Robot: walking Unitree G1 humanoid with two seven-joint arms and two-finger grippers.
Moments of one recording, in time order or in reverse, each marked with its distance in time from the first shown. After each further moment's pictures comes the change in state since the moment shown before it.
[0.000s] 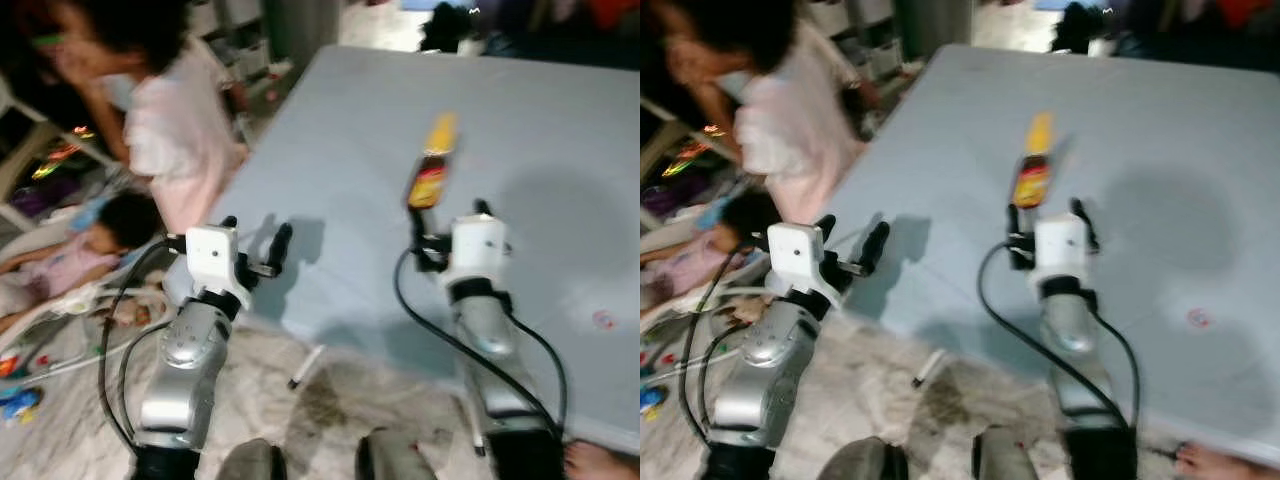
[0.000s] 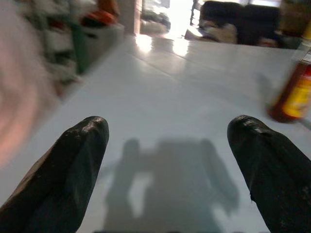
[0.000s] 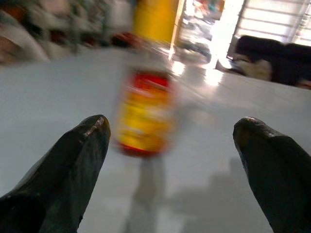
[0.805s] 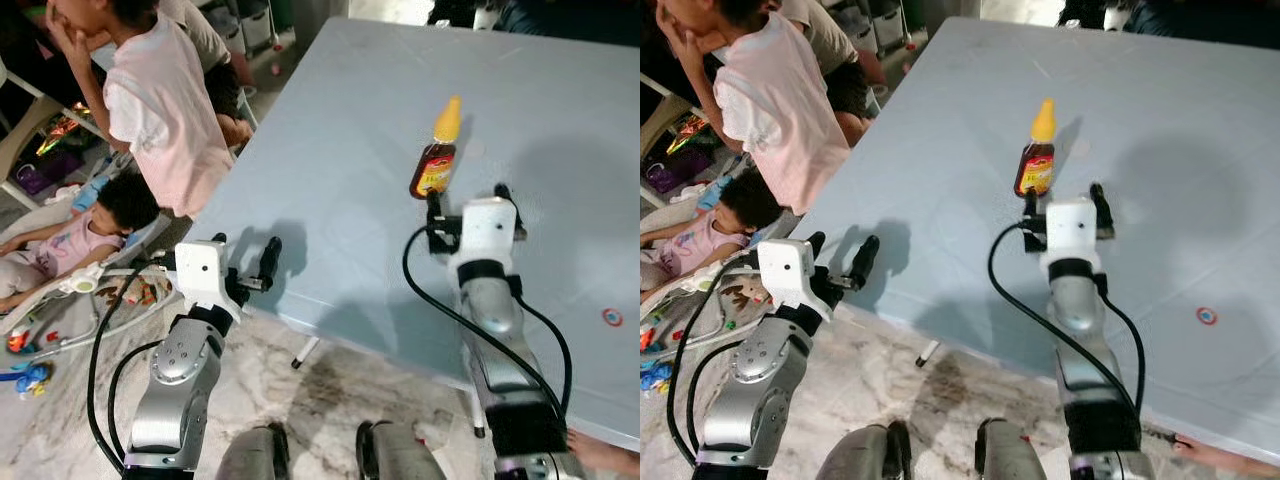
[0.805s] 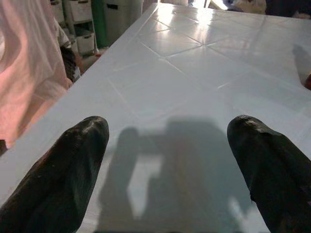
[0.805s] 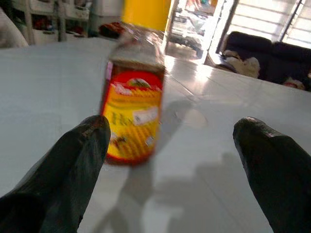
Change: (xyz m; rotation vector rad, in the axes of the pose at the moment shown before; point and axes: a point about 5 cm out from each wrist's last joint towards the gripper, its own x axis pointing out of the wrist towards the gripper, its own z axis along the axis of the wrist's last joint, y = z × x) left arm -0.018 0.015 -0.005 0.008 0.043 0.064; right arm 0.023 0.002 0.011 -0.047 -0.052 -0.043
